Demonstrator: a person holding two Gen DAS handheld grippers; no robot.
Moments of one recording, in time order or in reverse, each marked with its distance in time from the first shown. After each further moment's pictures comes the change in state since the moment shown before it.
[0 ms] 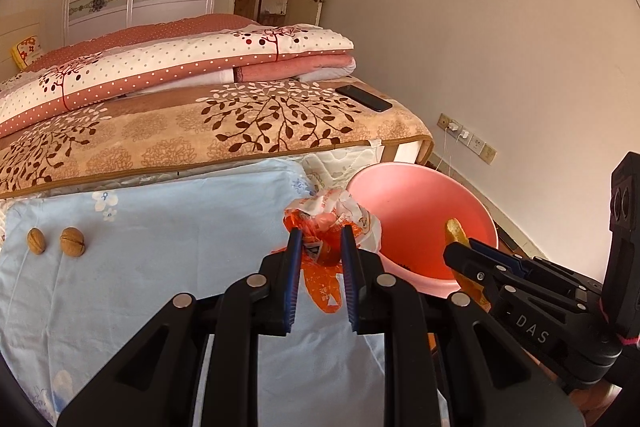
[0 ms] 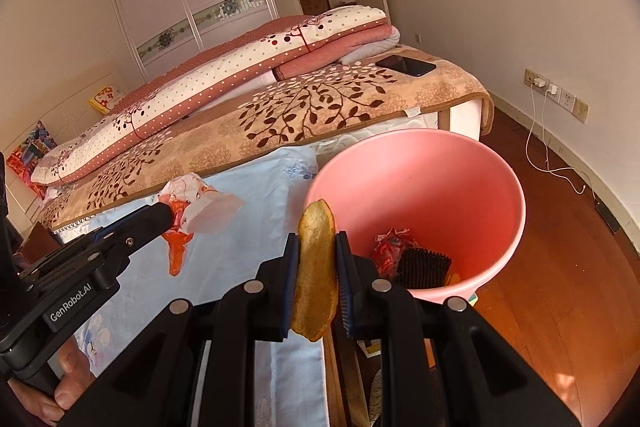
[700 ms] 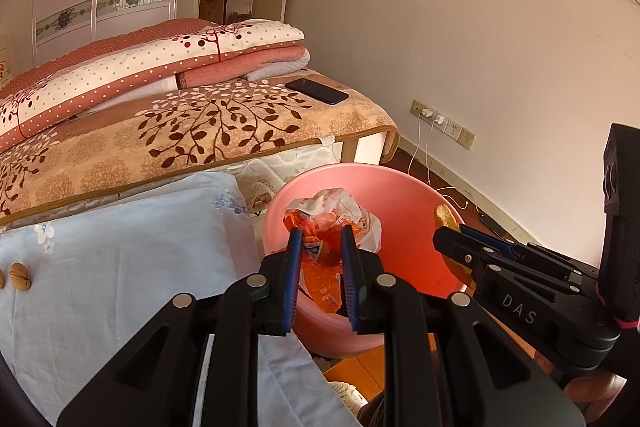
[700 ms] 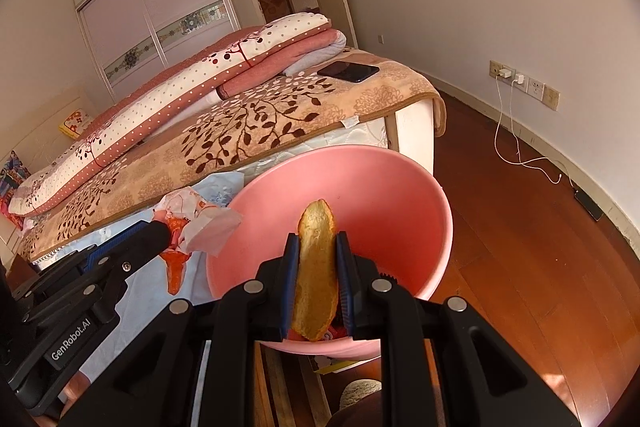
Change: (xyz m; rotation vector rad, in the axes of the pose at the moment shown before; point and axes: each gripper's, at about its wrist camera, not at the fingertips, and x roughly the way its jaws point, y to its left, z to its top) left arm 0.059 -0.067 0.010 0.087 0.019 -0.072; right arm 0.018 -0.082 0.022 0.083 -0.024 -0.082
